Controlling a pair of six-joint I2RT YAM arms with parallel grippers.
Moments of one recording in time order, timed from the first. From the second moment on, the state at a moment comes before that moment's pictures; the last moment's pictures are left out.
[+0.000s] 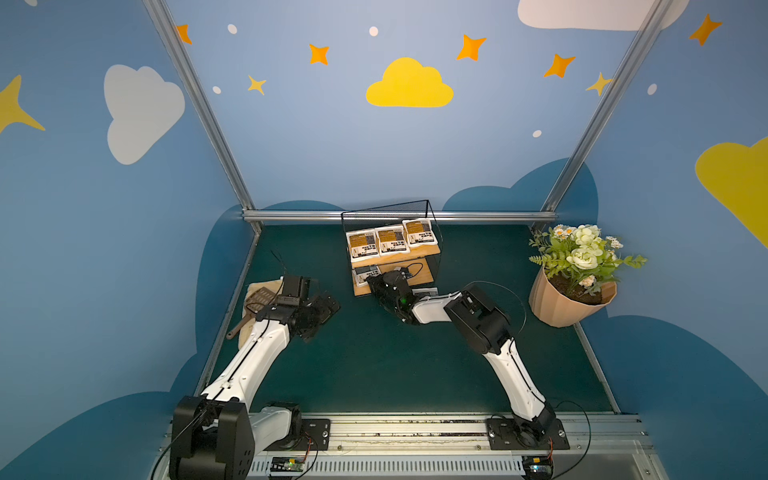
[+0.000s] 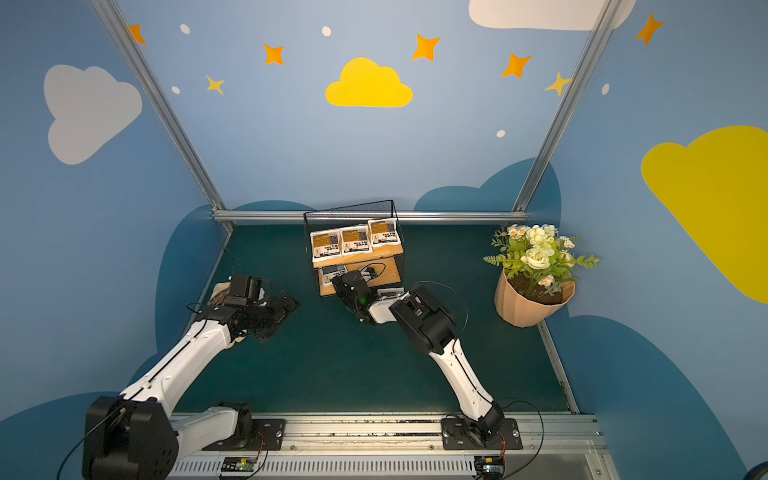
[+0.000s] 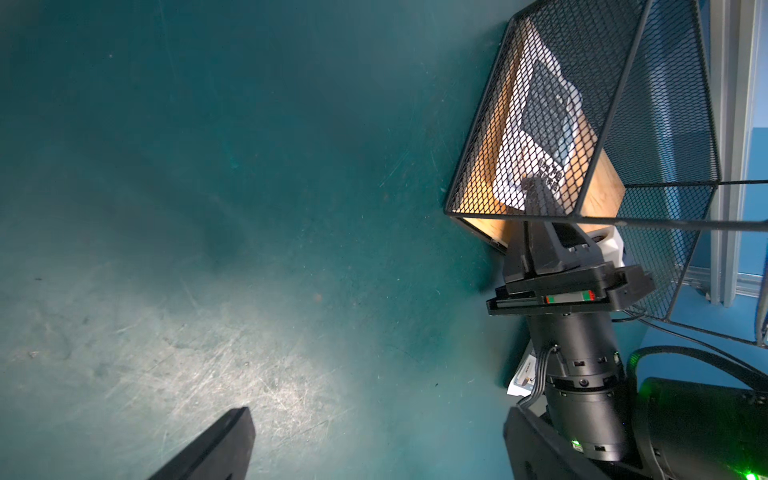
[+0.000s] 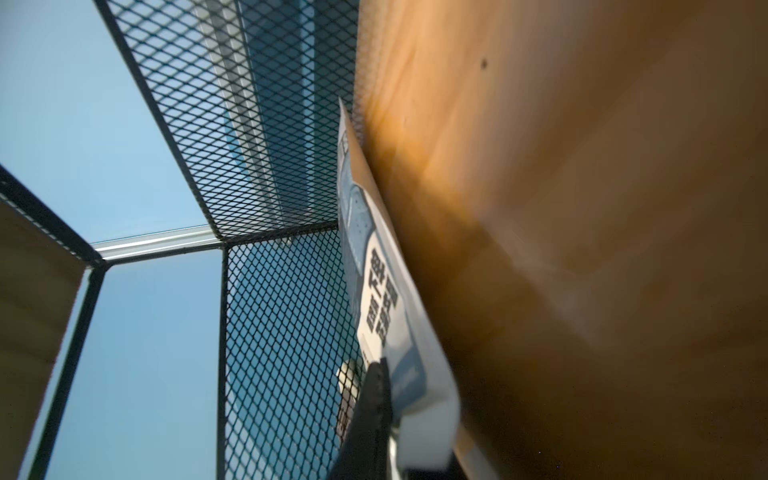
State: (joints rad) left arm -0.10 1.18 0.77 -0.61 0.24 -0.88; right arm 0.83 2.37 1.42 0.60 0.07 1.59
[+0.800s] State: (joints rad) left arm -0.10 1.15 0.74 -0.59 0.26 -0.88; right arm 0.87 2.28 1.30 0.66 0.05 1.59
